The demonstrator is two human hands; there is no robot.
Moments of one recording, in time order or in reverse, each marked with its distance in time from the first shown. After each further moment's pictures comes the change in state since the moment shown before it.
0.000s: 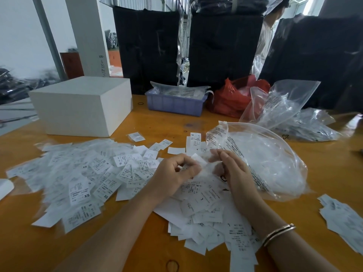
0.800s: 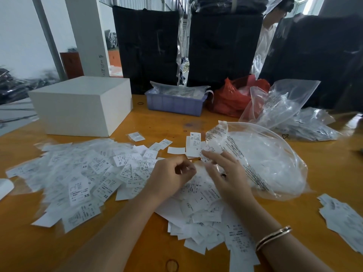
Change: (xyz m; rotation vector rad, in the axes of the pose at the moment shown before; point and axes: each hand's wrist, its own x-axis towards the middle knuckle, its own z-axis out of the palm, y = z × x) left_hand 0.001 -0.011 -0.002 0.340 0.114 0.062; right_hand -0.004 0.002 0.007 -0.716 -0.002 -0.336
